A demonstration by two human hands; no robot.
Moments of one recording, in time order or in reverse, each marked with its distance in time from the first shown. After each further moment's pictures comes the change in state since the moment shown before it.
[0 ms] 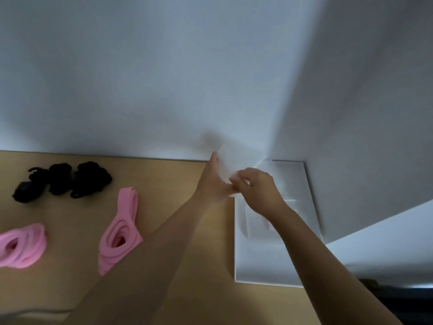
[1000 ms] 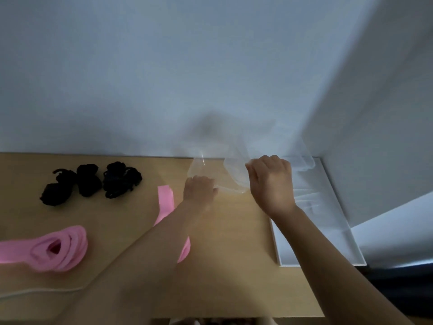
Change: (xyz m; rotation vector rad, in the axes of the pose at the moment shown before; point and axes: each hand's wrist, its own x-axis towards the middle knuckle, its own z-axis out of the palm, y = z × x) left_hand -0.014 -0.087 -0.102 0.963 -0.146 0.106; right_hand 0.001 -0.073 0.065 -0.474 0.751 -0.347
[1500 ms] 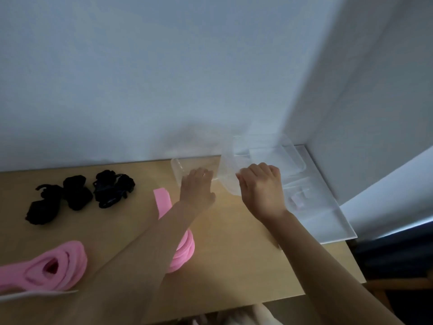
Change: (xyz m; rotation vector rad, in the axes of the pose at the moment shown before) left_hand -0.007 -0.008 -0.003 -0.027 0.112 0.143; right_hand -0.030 -0.025 -0.003 -0.185 -0.088 0.029
